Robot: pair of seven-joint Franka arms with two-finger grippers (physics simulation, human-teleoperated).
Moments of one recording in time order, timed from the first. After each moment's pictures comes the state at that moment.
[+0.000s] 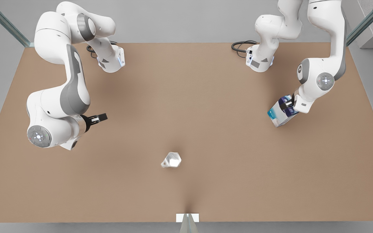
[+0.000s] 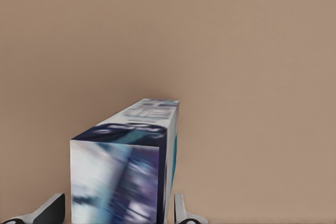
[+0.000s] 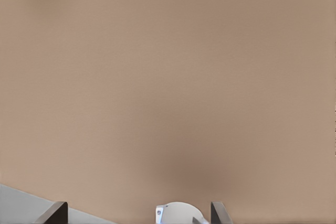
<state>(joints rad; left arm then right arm) -0.25 -0.15 0.32 -2.47 0.13 2.18 -0.43 0.11 0.59 0.07 -1.01 0.12 1.08 -0.06</state>
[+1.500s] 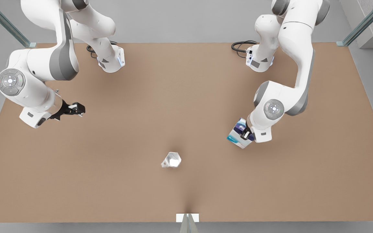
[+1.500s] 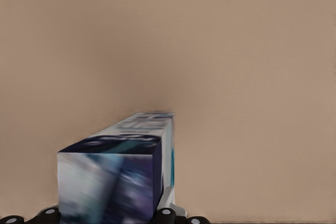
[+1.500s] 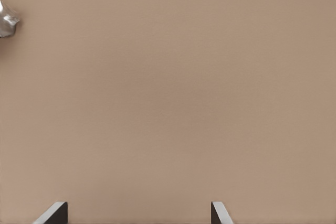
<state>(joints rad) -0.27 0.36 -0.12 -1.65 -0.01 1.91 -1.35 0.09 0.20 0.04 -1.42 -0.06 1.48 -0.09</state>
